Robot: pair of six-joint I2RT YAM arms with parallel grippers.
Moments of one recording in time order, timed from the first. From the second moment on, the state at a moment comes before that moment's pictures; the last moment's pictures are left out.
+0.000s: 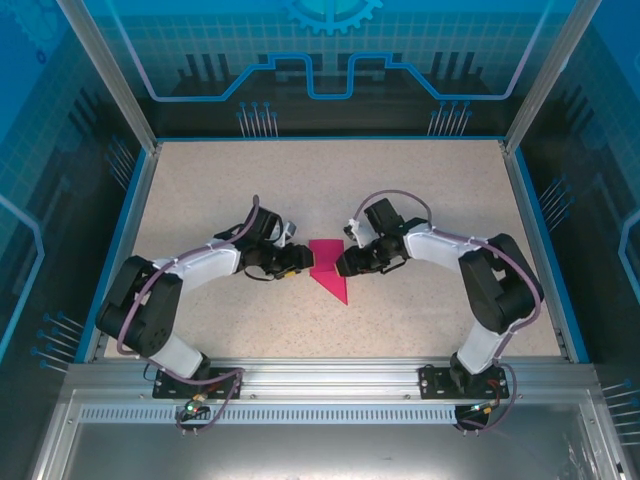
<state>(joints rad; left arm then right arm) -0.41 1.57 0.83 -0.27 0.55 -0.71 0.50 1.74 1.00 -0.45 -0.59 0.23</state>
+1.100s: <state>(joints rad) -0.47 1.75 0.87 -0.17 0.59 -0.80 0.50 1.78 1.01 -0.44 -0.53 0.18</state>
